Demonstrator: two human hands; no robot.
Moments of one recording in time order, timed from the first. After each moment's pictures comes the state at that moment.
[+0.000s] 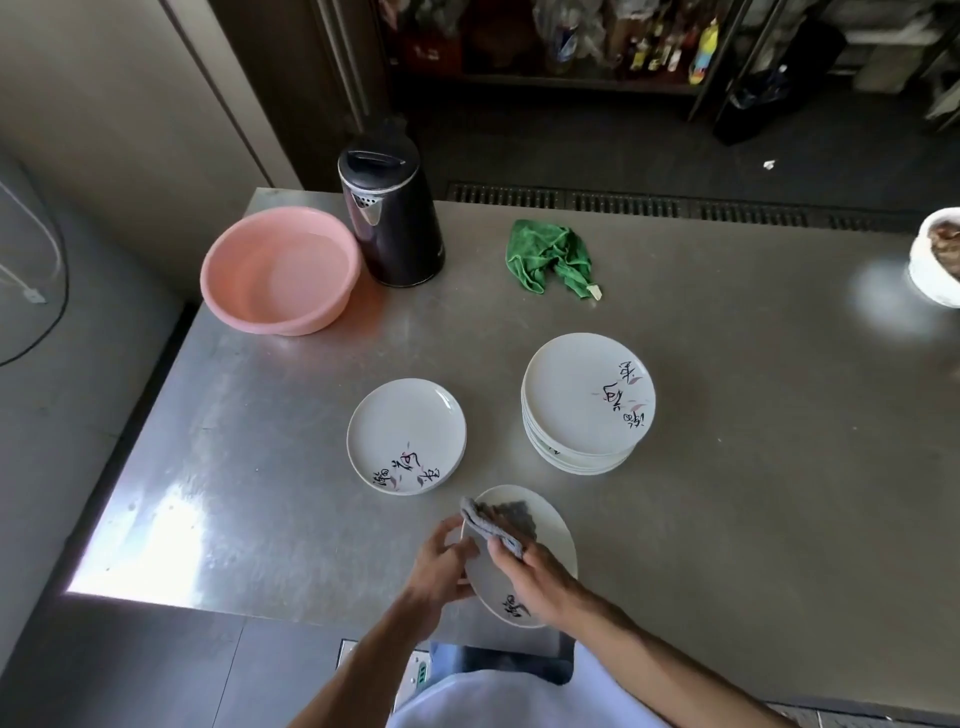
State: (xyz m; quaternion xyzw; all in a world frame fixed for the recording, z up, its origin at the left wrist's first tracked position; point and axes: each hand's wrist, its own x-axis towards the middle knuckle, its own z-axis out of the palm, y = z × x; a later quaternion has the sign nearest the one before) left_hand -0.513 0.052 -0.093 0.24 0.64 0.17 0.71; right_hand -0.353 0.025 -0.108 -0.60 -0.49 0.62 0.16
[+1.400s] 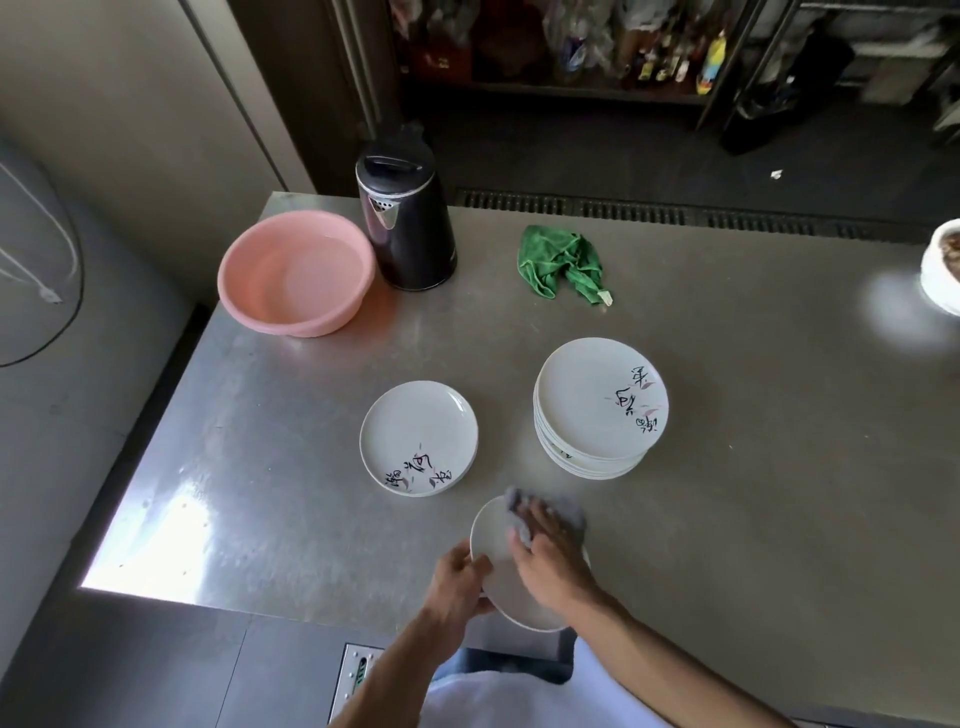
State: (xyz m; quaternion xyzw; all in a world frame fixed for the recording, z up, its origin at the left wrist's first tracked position) left_hand -0.508 0.031 -0.102 0.21 0.62 0.22 0.72; right_hand -0.355 0.039 -0.139 -0.69 -0.64 0.33 0.02
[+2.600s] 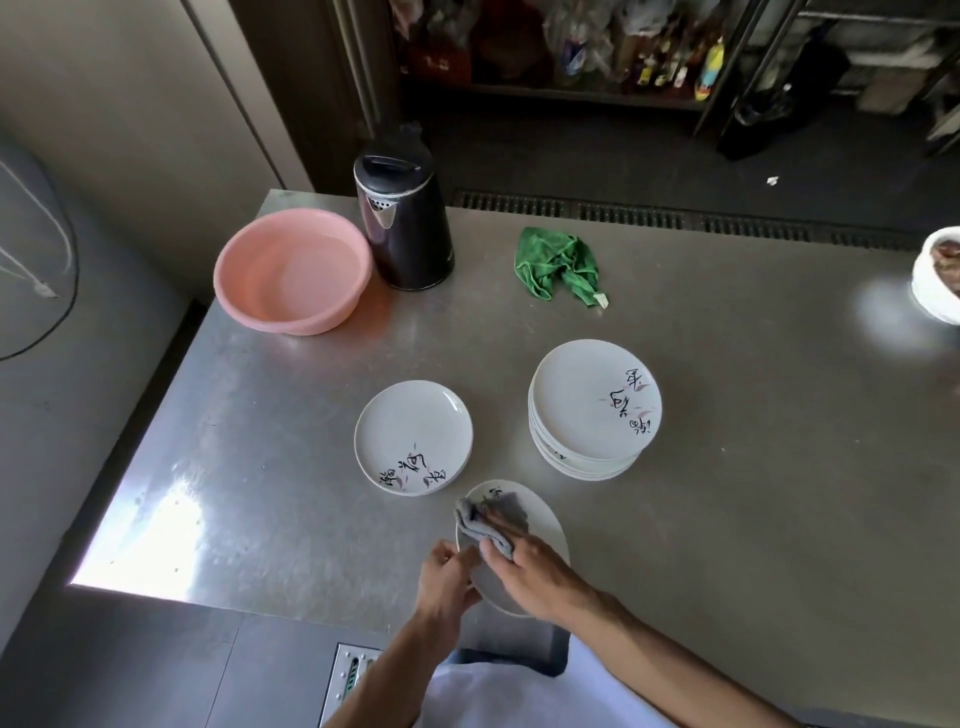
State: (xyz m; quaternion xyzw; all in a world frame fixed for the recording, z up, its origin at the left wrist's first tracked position) left_hand -0.504 0.033 -0.105 0.16 0.67 0.26 0.68; right_hand -0.360 0.037 -0.108 -0.59 -0.61 0.51 0.13
